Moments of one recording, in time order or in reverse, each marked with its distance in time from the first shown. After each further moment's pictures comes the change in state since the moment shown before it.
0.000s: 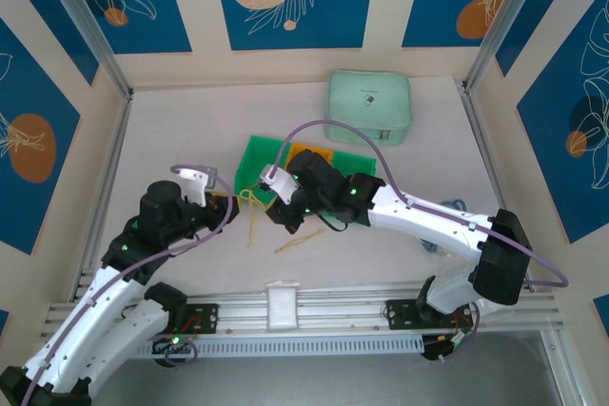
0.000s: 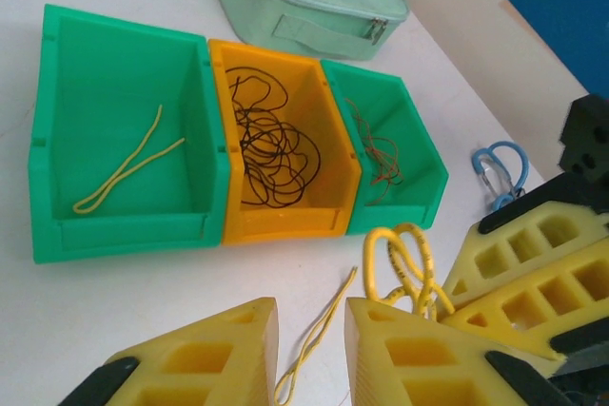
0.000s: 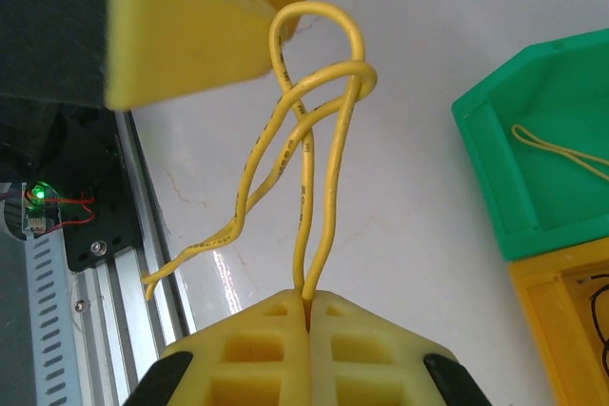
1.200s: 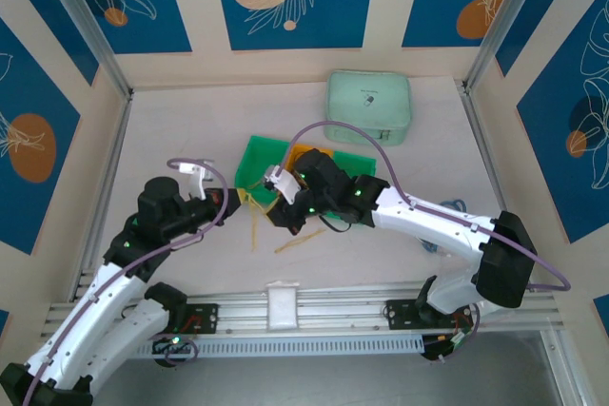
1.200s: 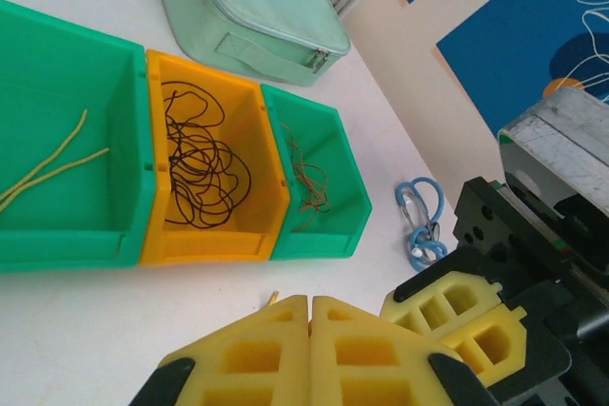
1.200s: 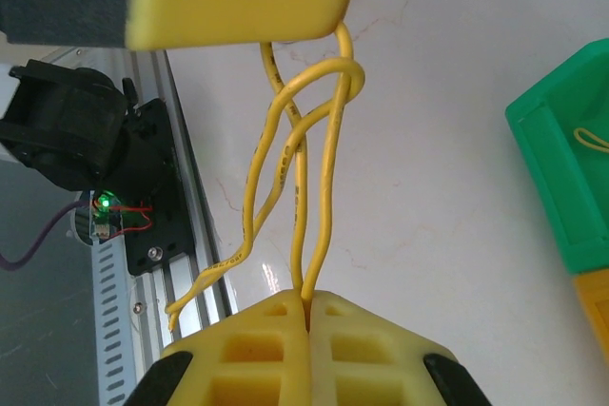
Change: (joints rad) left arm 0.016 0.040 0.000 0.110 0.111 -0.183; right arm -0.037 -0.024 -0.063 0.092 -0.136 0.057
